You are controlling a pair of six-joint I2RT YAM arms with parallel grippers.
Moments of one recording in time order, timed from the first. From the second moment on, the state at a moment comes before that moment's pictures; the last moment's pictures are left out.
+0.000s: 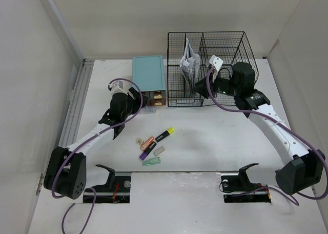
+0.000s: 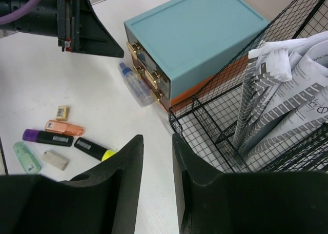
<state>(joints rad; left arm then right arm) -0.35 1.22 0.61 0.20 -0.06 -0.83 0.34 1.25 1.16 -0.19 -0.68 -0.21</state>
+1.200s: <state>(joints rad) -0.27 1.37 0.60 0.39 0.02 -0.86 0.34 1.27 1.14 -0.19 -0.70 -0.20</state>
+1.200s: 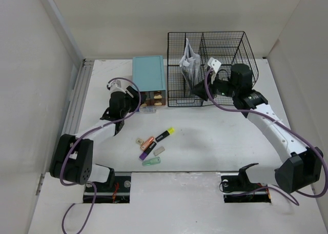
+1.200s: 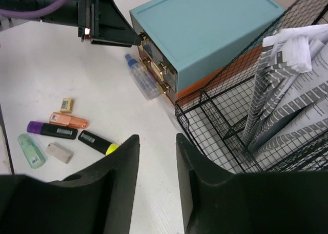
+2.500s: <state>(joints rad) -0.27 0.47 0.40 -0.05 -0.24 -0.94 0.85 2.06 1.56 -0.19 -0.21 -0.76</state>
